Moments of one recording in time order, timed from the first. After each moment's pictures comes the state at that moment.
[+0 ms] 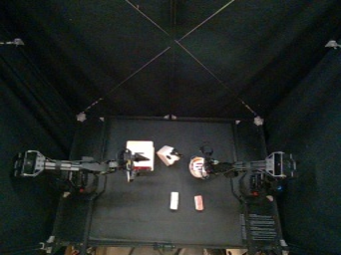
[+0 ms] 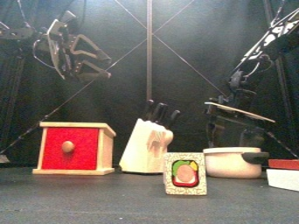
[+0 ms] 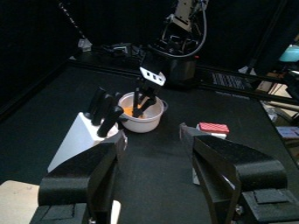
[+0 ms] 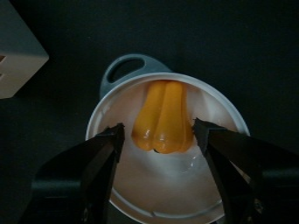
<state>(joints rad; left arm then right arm) 0.12 -0.52 1.08 -0.12 -0.45 0.00 -0.20 -0.13 0.86 -0.57 0.51 1.77</state>
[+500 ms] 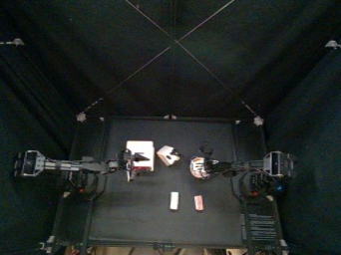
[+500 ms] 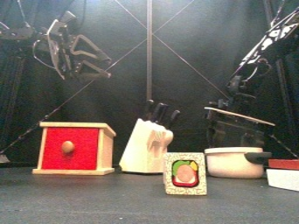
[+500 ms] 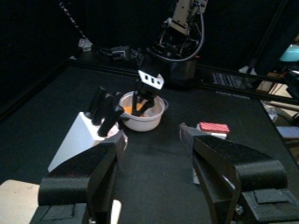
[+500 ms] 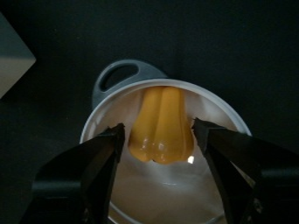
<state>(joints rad) 0.12 -0.52 1.08 -0.12 -0.45 0.00 -0.21 -0.10 0.86 -0.57 0.50 1.77</state>
